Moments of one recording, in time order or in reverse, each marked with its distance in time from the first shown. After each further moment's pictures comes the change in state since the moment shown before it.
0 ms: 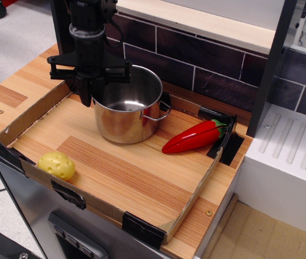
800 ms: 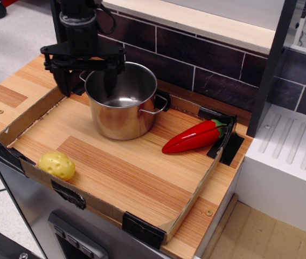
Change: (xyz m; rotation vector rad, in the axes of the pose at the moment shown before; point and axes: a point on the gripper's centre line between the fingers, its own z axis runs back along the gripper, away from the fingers) arm 0.003 -0.004 0.011 -0.057 -0.014 -0.030
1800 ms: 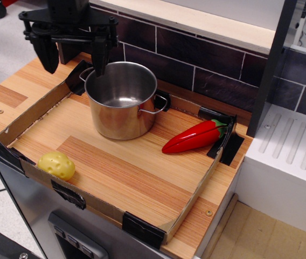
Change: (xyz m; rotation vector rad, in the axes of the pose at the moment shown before) arm -0.020 0.013 0.060 -0.018 -0.023 -0.076
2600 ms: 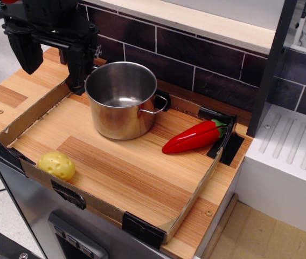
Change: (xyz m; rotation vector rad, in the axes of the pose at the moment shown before) arm -0.039 0.005 0.026 0.029 -0.024 -0.261
